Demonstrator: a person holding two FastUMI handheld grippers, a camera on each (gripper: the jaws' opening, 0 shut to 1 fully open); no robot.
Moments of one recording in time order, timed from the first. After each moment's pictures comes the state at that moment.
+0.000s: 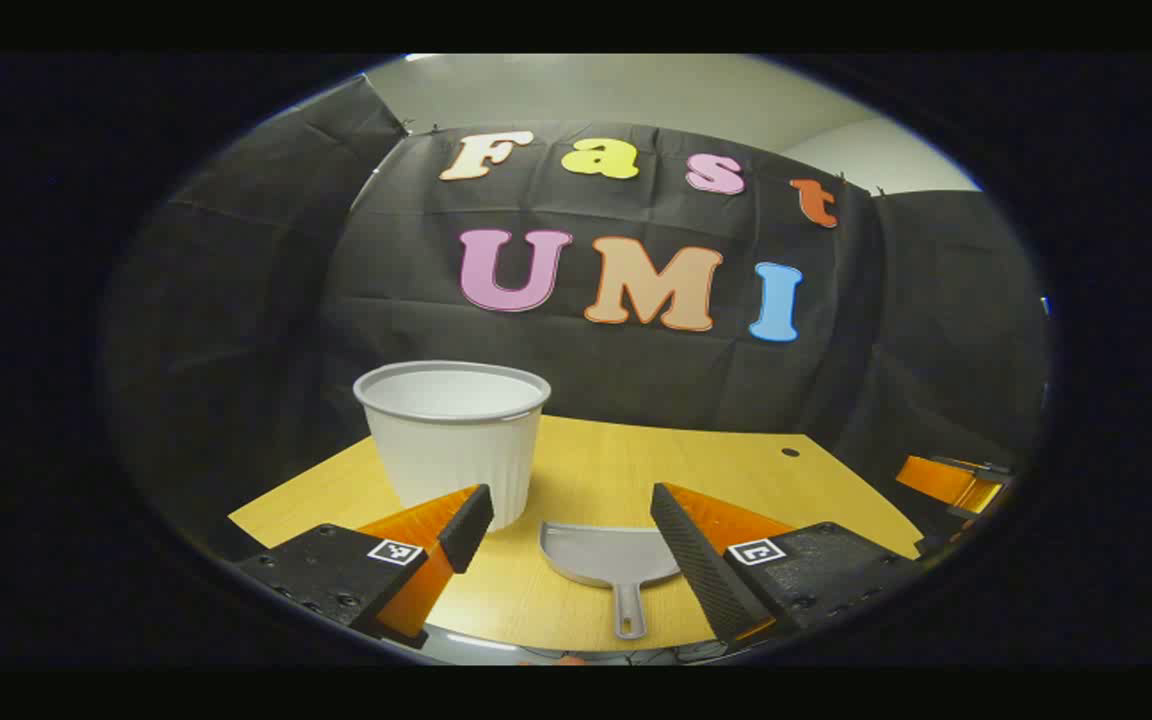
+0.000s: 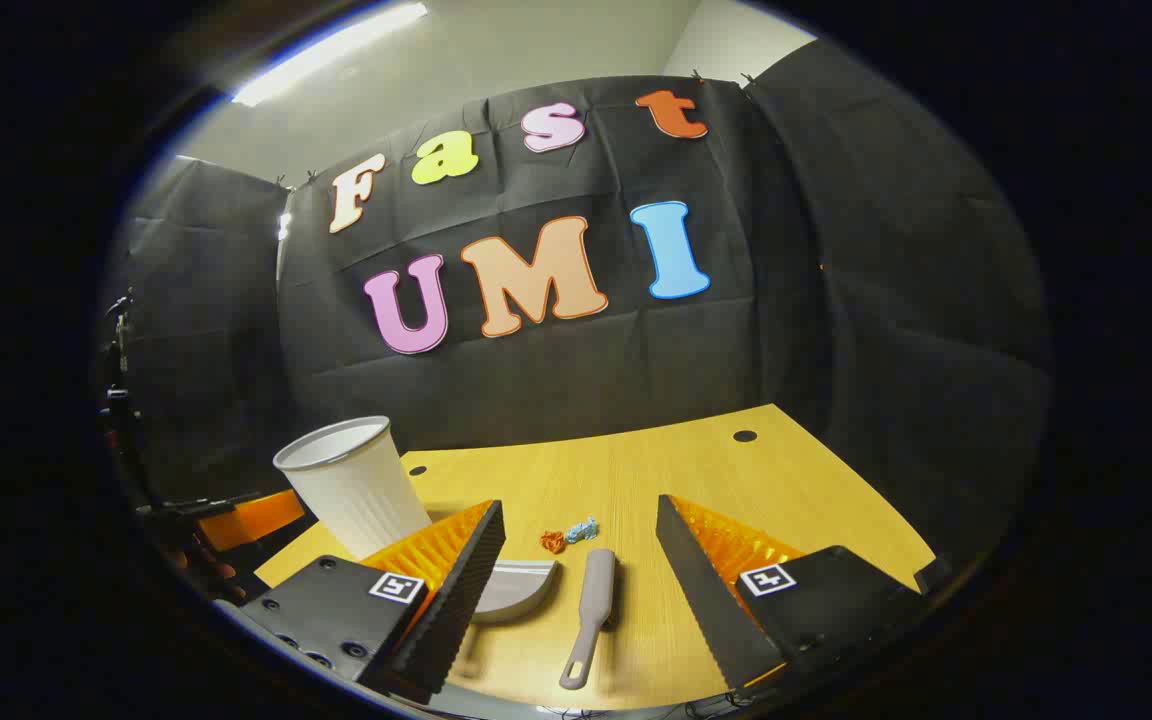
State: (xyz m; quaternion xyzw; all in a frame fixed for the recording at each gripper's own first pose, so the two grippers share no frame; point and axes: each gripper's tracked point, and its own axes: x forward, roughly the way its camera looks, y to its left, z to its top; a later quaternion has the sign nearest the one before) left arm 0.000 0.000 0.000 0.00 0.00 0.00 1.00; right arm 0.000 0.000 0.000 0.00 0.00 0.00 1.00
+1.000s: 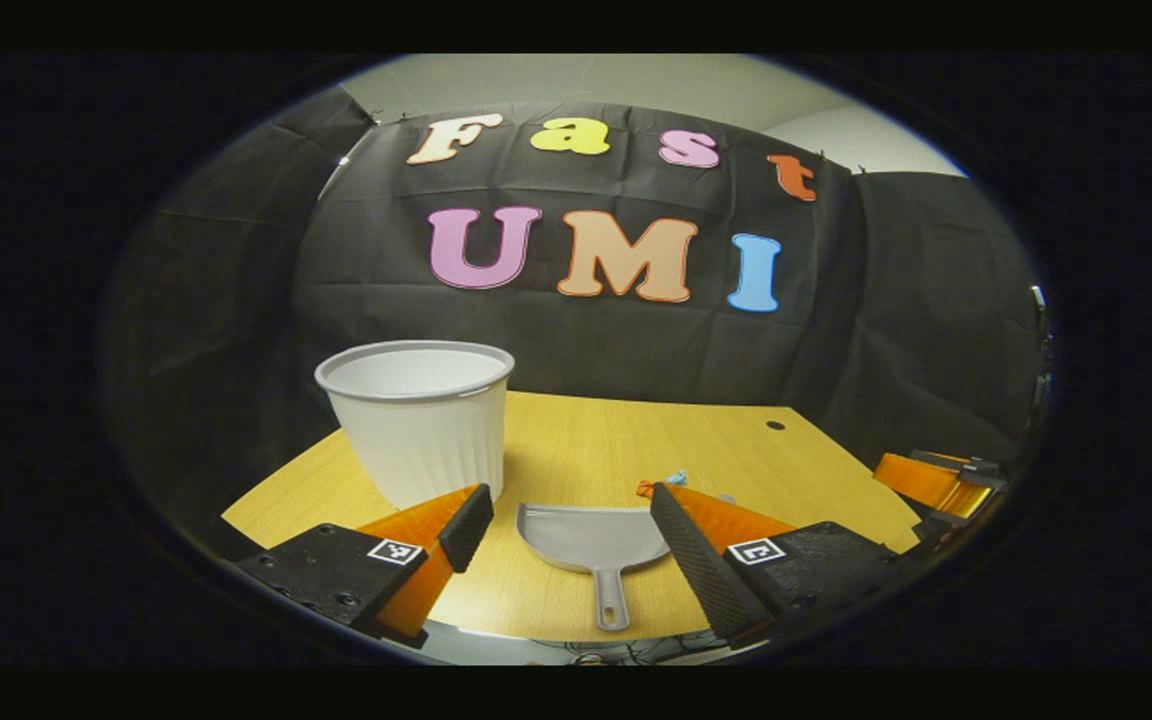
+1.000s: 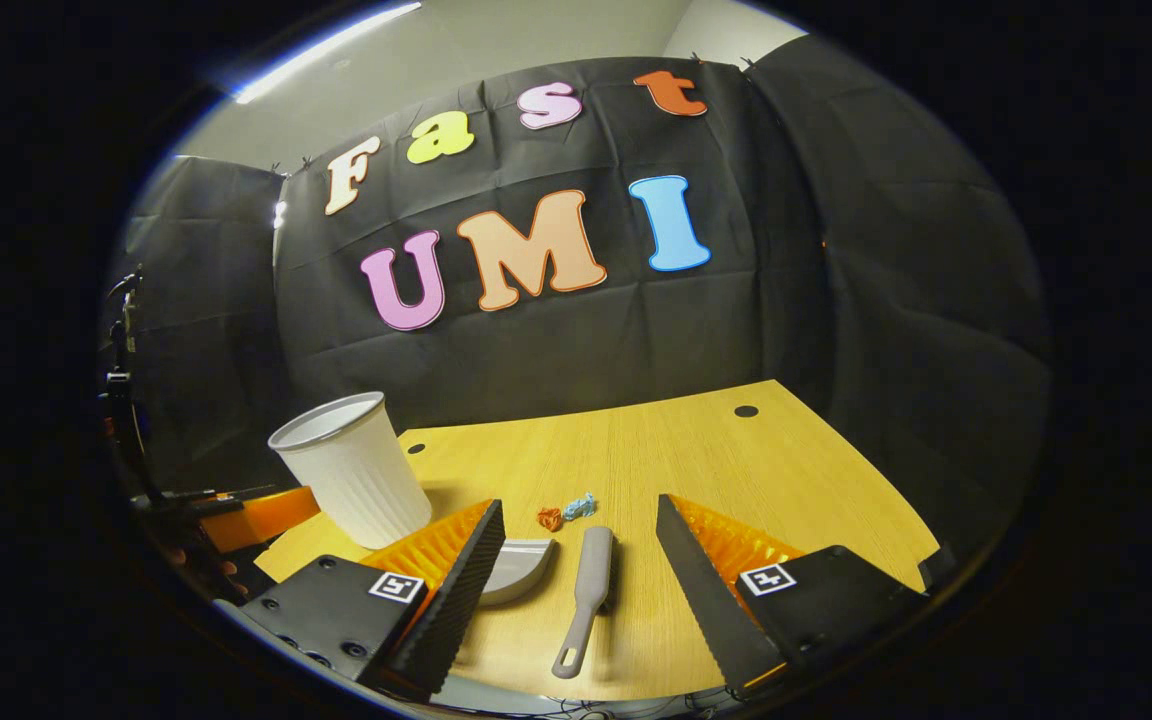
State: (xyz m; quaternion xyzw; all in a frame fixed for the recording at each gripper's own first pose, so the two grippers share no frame) left arm 0.008 -0.020 -0.021 0.02 0.04 -0.02 1.00; right arm 0.008 -0.005 -0.017 0.01 0.03 0.01 1.00
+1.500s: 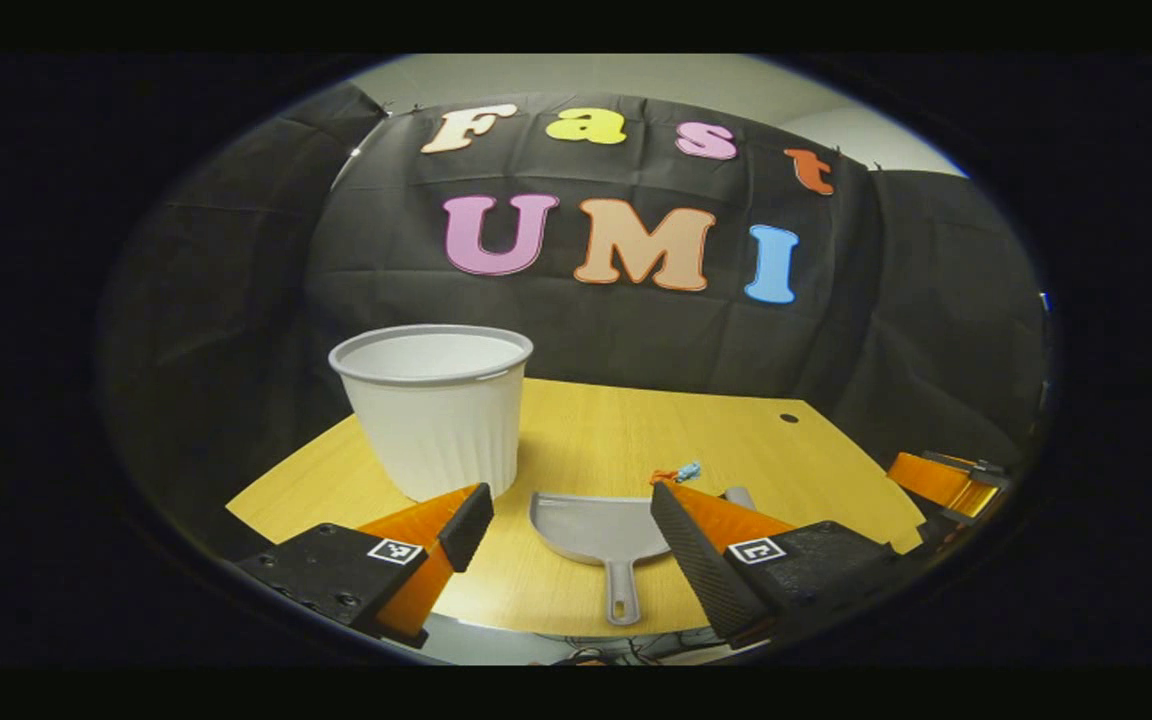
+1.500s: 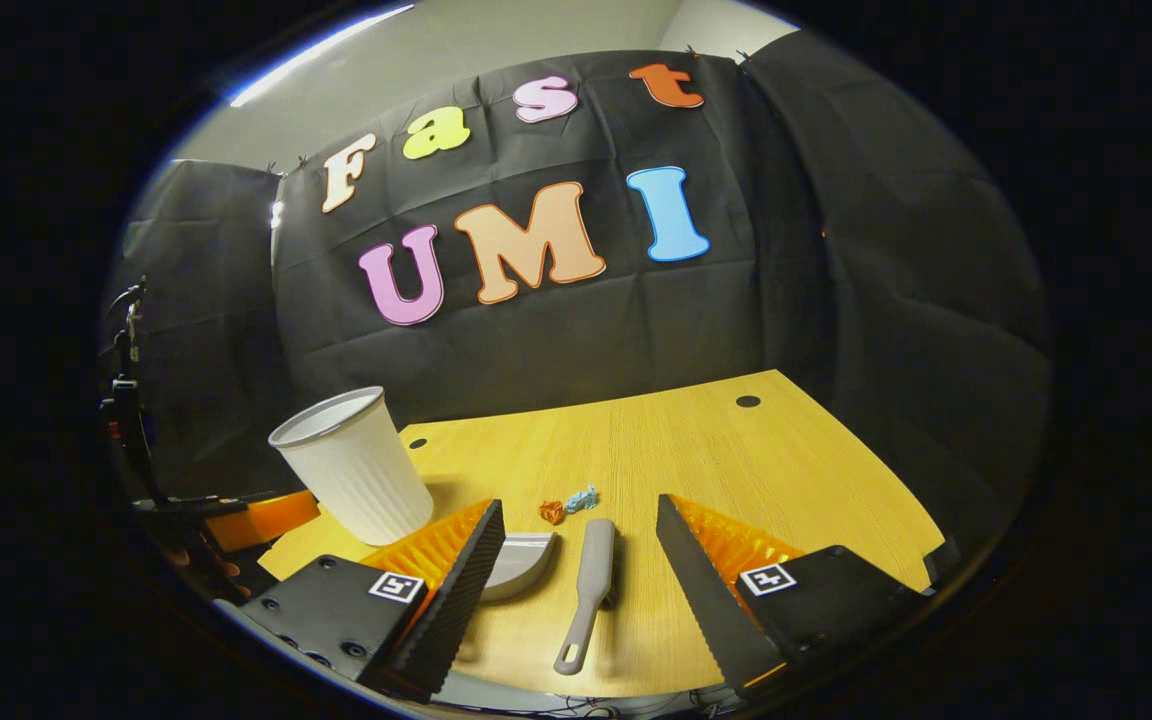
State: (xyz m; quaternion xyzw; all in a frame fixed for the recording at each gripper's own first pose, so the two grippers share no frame) left arm 0.008 -0.009 -0.033 0.01 0.06 0.00 1.00; right arm 0.009 -0.004 -0.025 0.01 0.04 0.01 1.00
